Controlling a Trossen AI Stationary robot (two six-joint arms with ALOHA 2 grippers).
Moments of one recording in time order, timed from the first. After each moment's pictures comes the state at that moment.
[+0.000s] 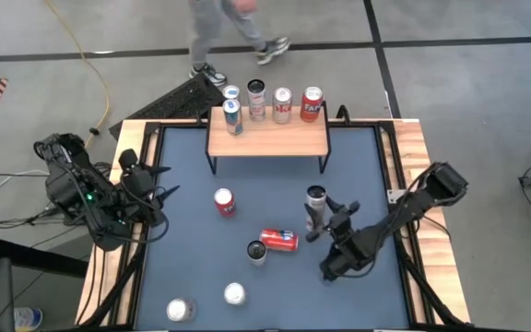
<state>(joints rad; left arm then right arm) -0.81 1.11 1.48 -1.55 -1.10 -0.88 0.61 1.69 0.90 -0.68 1.57 1.45</state>
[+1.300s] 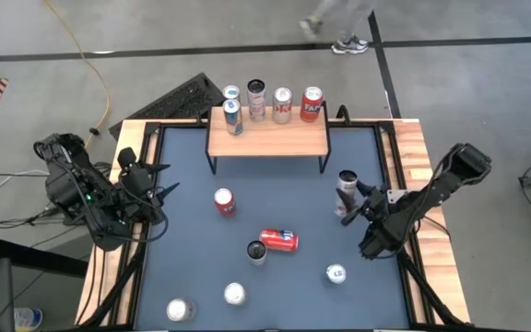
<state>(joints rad) -0.81 1.11 1.48 -1.56 -1.14 -0.88 0.70 1.34 0.50 -1.04 1.57 1.91</state>
